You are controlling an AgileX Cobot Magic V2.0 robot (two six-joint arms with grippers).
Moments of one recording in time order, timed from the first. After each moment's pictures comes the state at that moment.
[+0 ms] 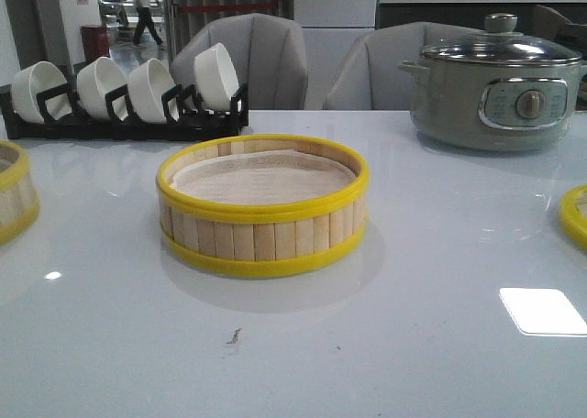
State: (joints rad) left arm -0.05 0.00 0.01 0.10 0.11 -0.07; right arm -0.07 -0.01 0.03 0.00 0.10 0.03
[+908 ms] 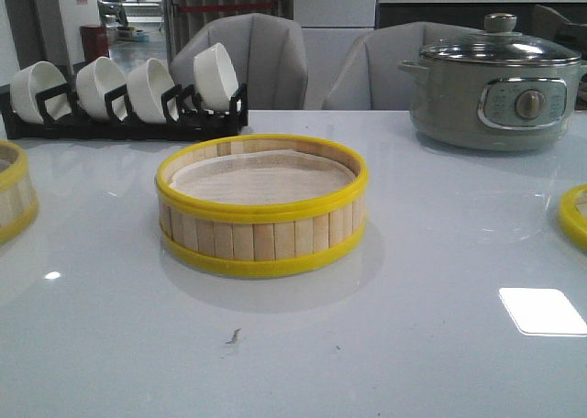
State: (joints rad) left arm -0.05 0.00 0.00 0.03 0.11 -0.07; right arm -0.07 -0.01 0.03 0.00 0.10 0.03
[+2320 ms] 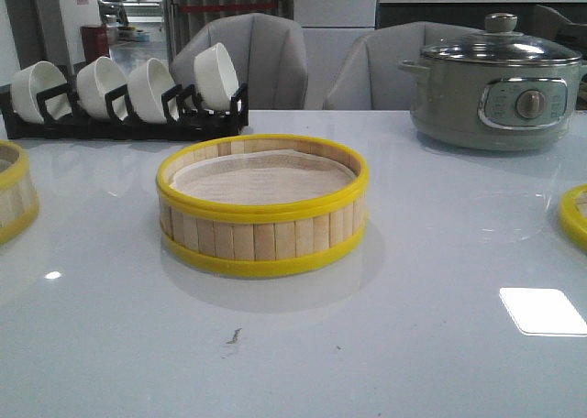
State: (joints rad) left arm -0.10 1.06 -1.24 0.13 0.87 -0.07; right arm -0.07 -0.01 0.03 0.00 0.10 0.03
